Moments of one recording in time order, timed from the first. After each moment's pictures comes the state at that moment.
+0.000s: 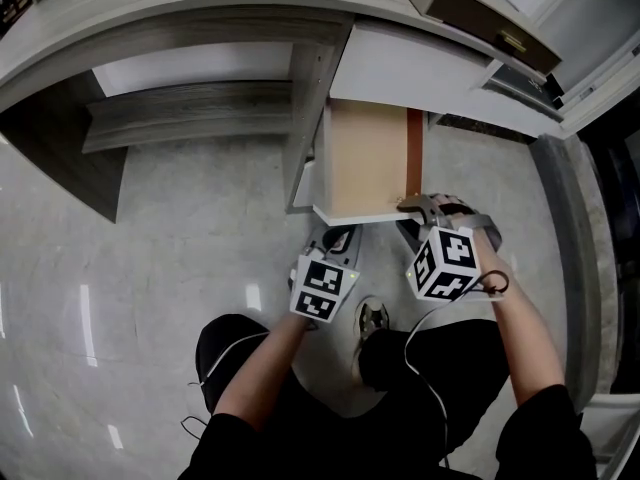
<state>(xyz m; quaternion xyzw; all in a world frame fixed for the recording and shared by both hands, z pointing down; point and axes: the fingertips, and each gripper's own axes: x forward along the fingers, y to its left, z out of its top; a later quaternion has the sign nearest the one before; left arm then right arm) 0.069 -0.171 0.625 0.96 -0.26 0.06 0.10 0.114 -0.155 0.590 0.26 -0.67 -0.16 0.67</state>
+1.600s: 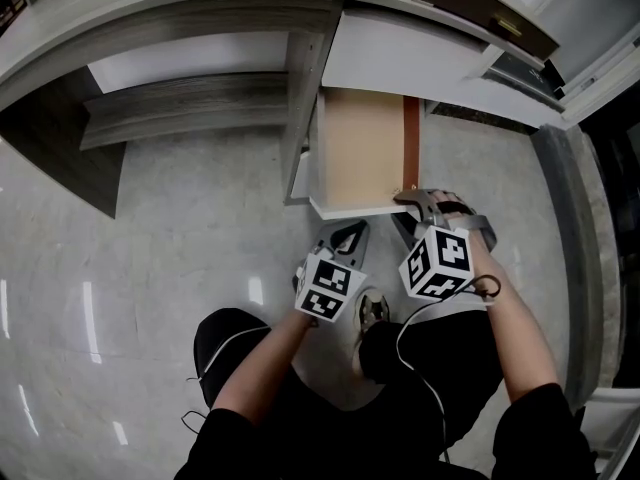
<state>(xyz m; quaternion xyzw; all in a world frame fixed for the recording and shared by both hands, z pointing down) 0.088 -0.145 0.637 0.96 -0.23 0.09 0.09 0.112 -0.154 0.594 0.31 -0.68 -0.17 0.65</state>
